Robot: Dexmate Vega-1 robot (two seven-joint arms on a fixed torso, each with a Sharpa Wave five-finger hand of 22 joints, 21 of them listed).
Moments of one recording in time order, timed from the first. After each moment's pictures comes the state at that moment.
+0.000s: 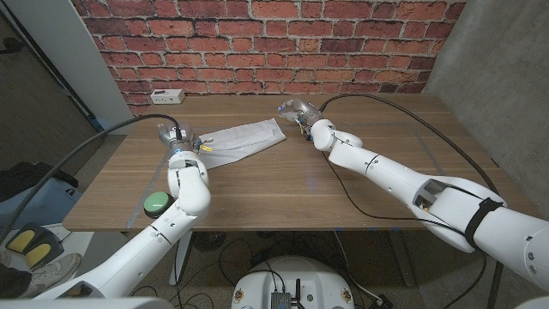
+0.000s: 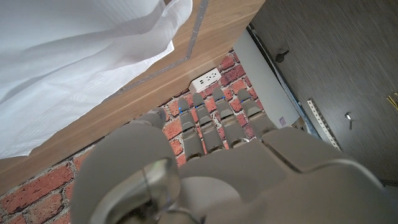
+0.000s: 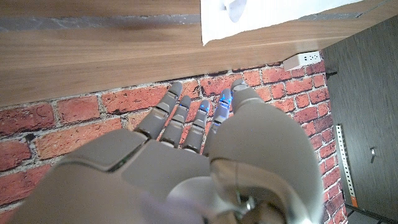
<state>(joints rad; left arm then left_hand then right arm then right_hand) 0.98 0.59 0.49 -1.88 1.38 1.03 -0.28 0.67 0.10 0.43 0.11 0.18 0.58 -0.09 0.22 0.20 0.53 -0.09 0.27 0.20 0.51 -0.05 0.22 0.18 0.24 0.12 0.30 0.21 -0.36 -0.32 -0.93 -1.20 -0.22 -0.19 -0.22 0.99 0.18 0.21 -0.07 0.19 0.66 -0.09 0.17 0.19 0.41 -0.06 0.18 0.19 0.33 -0.04 0.21 0.21 0.42 -0.03 0.21 0.18</state>
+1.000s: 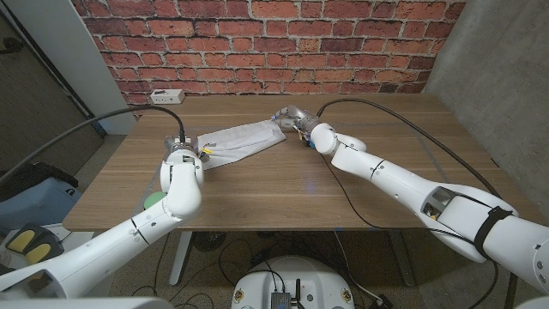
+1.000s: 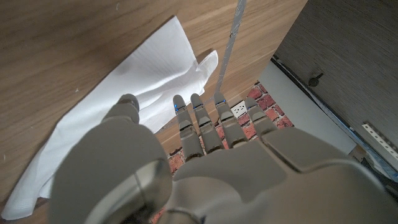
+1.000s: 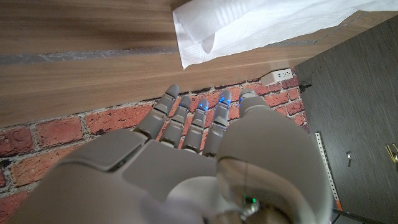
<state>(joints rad) 0.90 0.81 0.66 -2.02 1.41 1.06 -0.74 0.68 -0.09 0.34 -0.02 0.21 0.59 -0.17 0.20 0.20 0.50 -0.14 0.23 0.24 0.42 -0.05 0.19 0.18 0.10 0.16 0.25 0.21 -0.41 -0.36 -0.92 -1.30 -0.21 -0.19 -0.11 0.86 0.17 0.20 0.01 0.18 0.63 -0.08 0.18 0.19 0.42 -0.03 0.19 0.20 0.32 -0.04 0.21 0.21 0.37 0.01 0.20 0.18</state>
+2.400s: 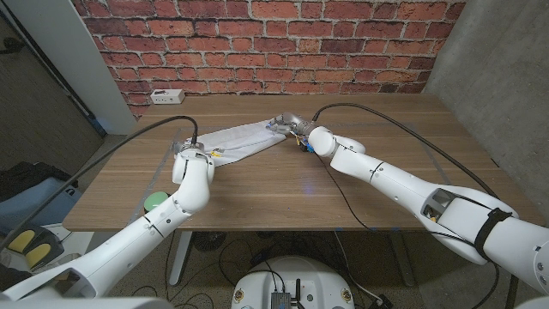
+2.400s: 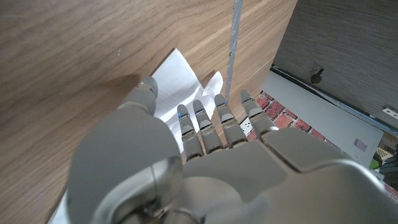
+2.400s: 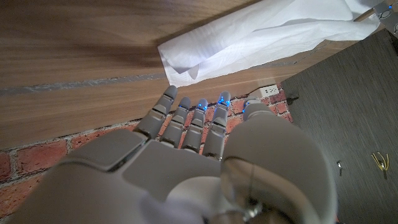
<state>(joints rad) 0.90 0.66 0.57 -1.87 1.67 0.79 -0.95 0.91 0.01 0.40 -0.16 0.22 0.46 -0.18 0.19 0.20 0.43 -0.15 0.21 0.24 0.37 -0.04 0.19 0.19 0.23 0.08 0.31 0.22 -0.41 -0.36 -0.93 -1.30 -0.20 -0.18 -0.04 0.78 0.17 0.20 0.04 0.18 0.61 -0.08 0.18 0.19 0.41 -0.02 0.19 0.20 0.31 -0.04 0.21 0.21 0.35 0.02 0.20 0.18</state>
